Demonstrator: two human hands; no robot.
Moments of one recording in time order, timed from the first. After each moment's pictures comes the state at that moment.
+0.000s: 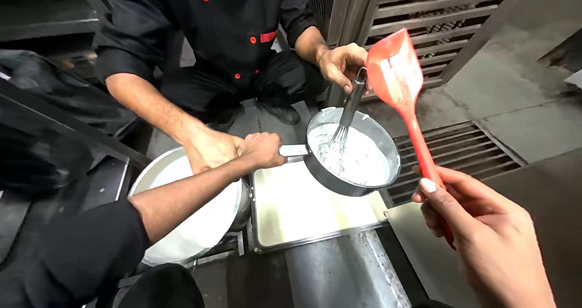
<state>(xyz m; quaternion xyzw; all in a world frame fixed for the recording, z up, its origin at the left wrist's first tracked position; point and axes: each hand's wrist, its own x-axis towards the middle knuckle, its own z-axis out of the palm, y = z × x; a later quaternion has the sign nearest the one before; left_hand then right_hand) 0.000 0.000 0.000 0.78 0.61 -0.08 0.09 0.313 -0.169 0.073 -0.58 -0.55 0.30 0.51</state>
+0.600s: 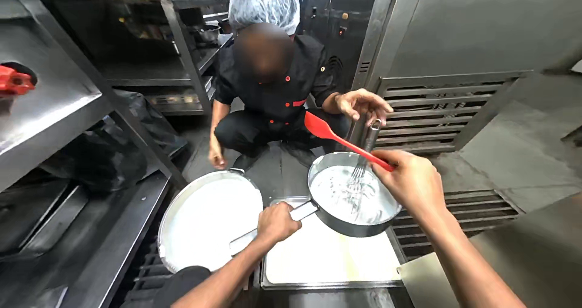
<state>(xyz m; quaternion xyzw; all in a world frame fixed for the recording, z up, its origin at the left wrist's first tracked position) 0.014 -0.122 0.042 0.59 0.74 -0.03 0.32 0.266 -0.065 0.136 -0.56 -0.77 -0.01 0.31</state>
